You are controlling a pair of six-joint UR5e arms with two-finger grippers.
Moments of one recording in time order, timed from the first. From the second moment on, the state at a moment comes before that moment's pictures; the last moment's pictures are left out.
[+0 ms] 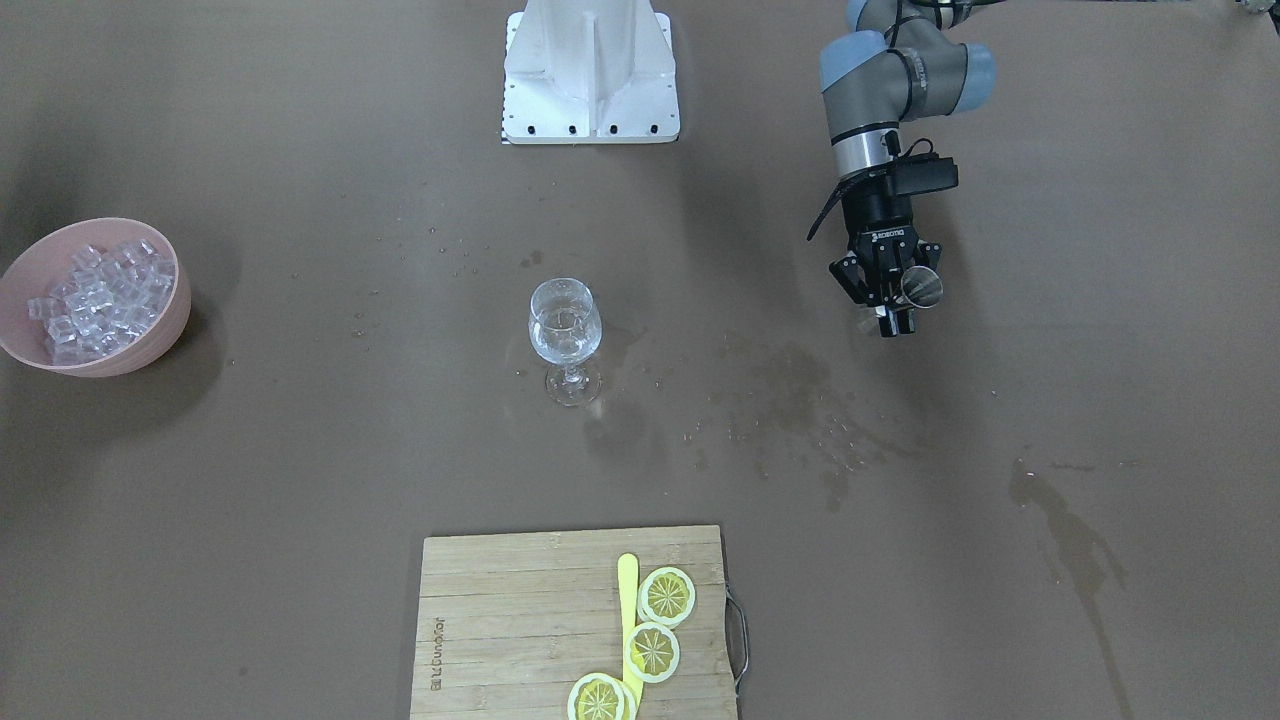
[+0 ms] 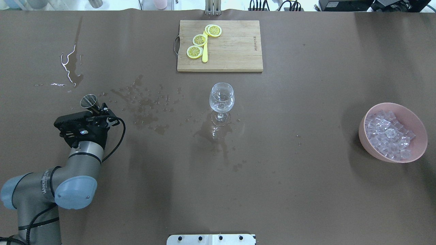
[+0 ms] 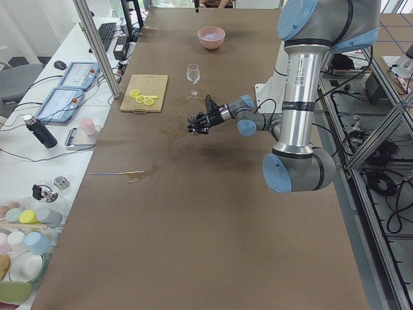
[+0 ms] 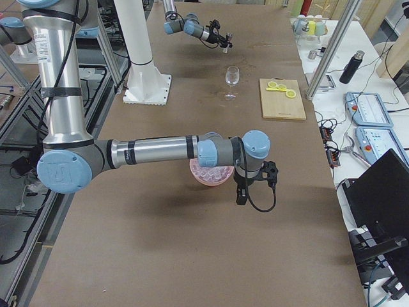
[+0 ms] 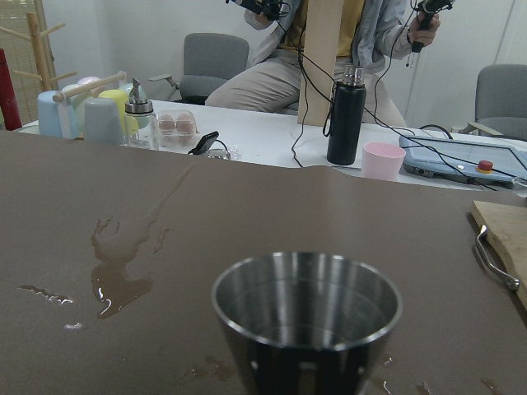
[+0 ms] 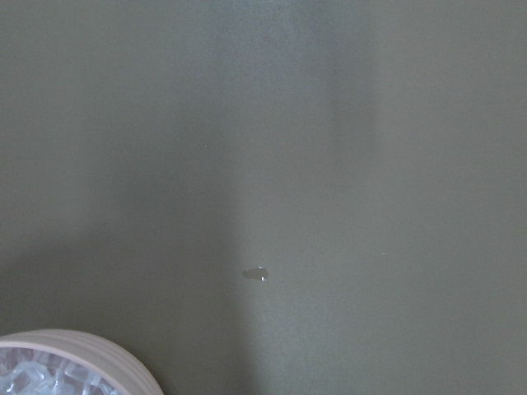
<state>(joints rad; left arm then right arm) -0.29 -1.68 -1.82 -2.01 -0.65 -1.61 1.46 -1.50 1.62 -1.61 2.35 0.15</state>
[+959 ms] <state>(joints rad) -0.22 -1.71 -1.74 -2.00 -0.57 -1.67 1.46 -1.50 1.62 -1.61 2.35 0.15</state>
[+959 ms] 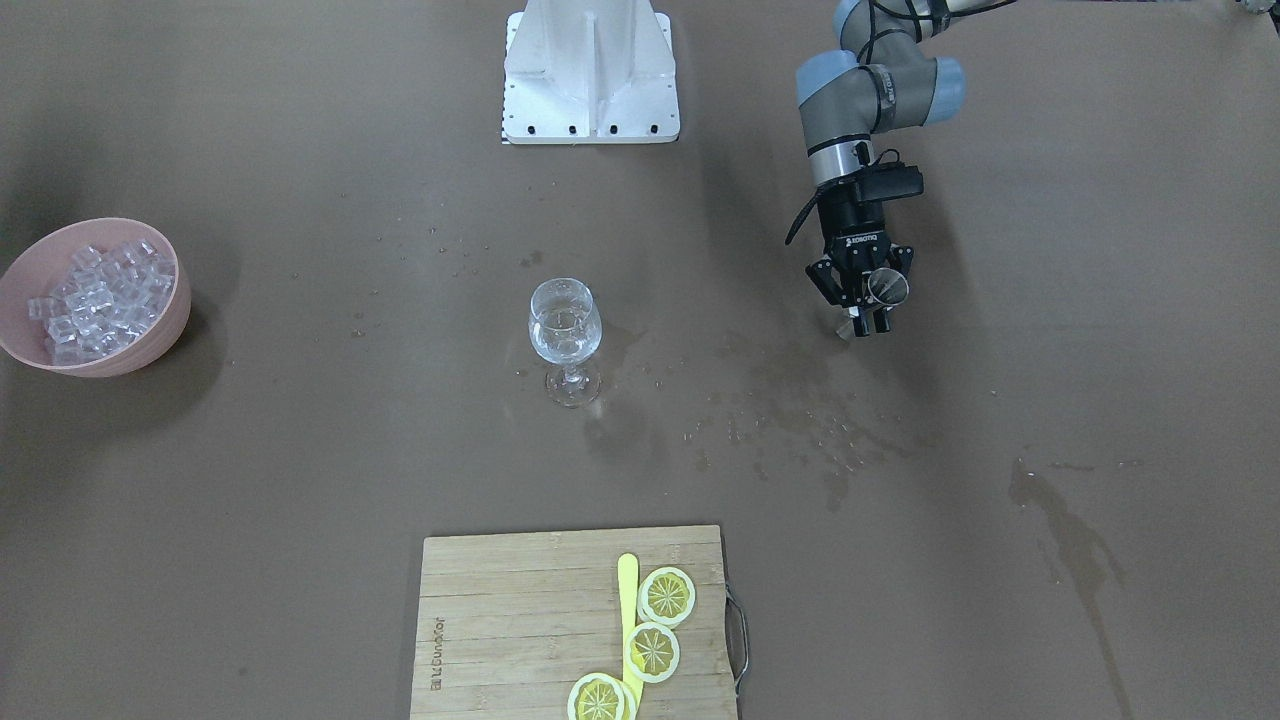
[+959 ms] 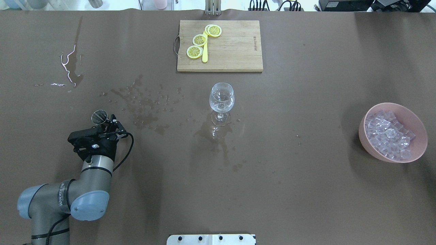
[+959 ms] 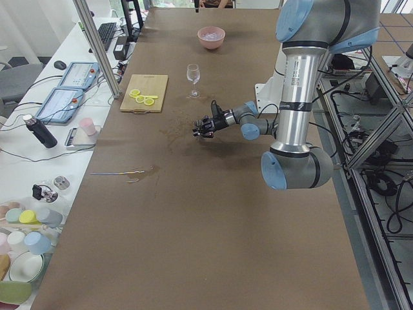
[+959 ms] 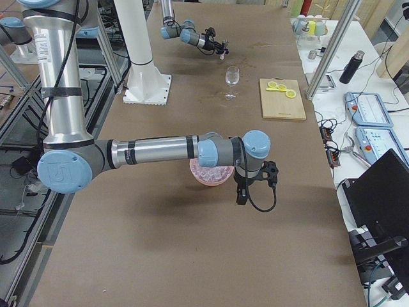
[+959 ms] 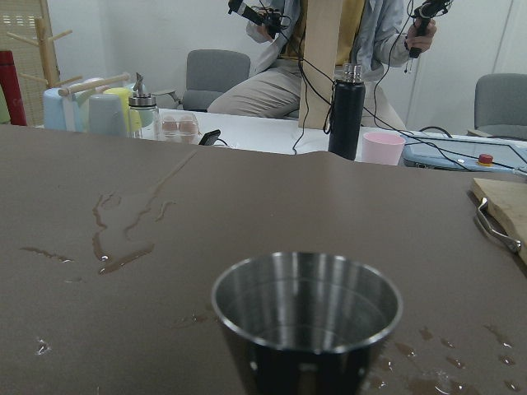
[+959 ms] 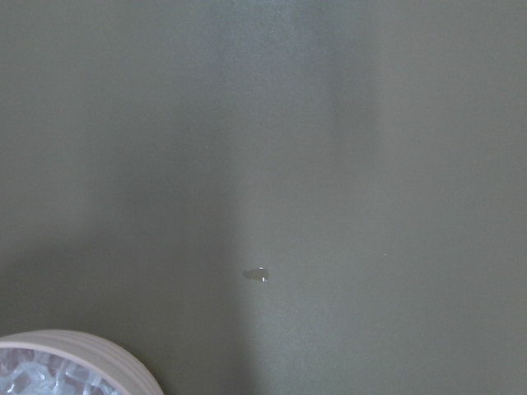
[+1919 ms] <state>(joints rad) -0.22 -1.69 -1.82 -2.00 -0.58 -1.60 1.46 -1.50 1.62 -1.61 2.35 0.15</state>
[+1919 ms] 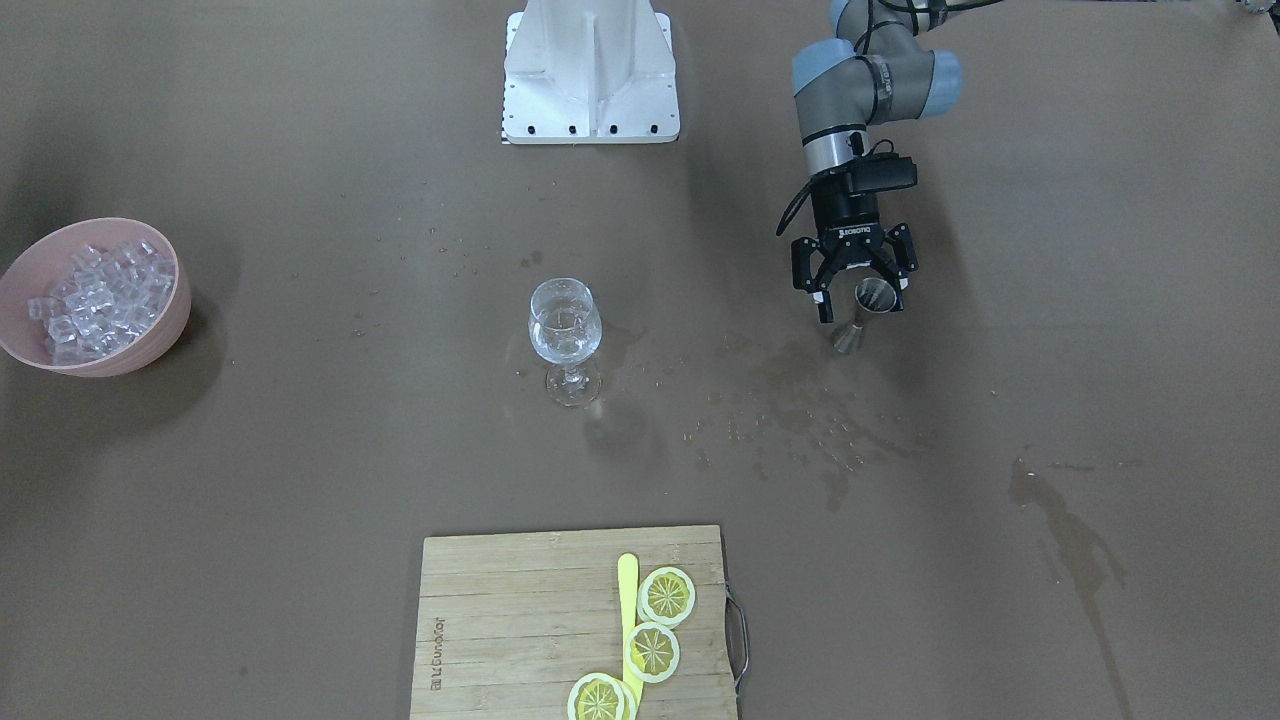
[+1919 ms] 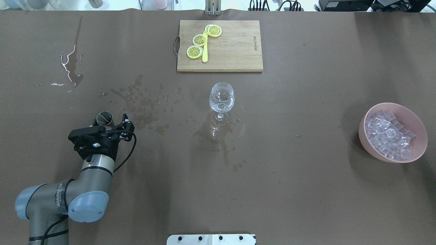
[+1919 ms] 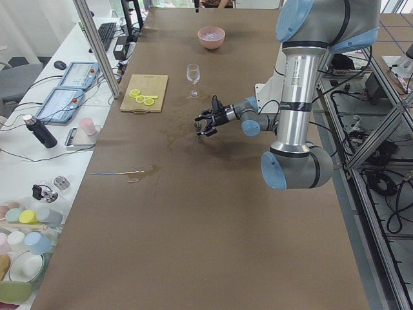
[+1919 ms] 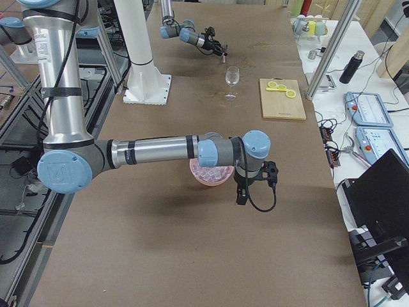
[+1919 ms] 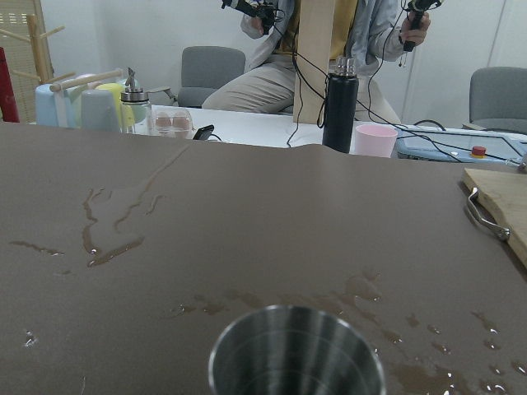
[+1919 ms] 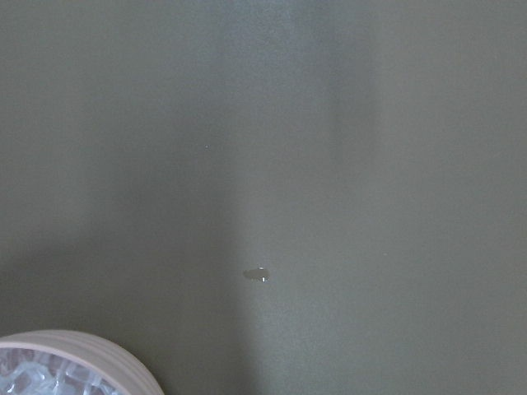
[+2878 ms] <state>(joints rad) -0.22 -1.54 -2.08 -2.01 -0.71 -1.49 1.46 -1.52 1.68 -1.61 2.37 0.14</state>
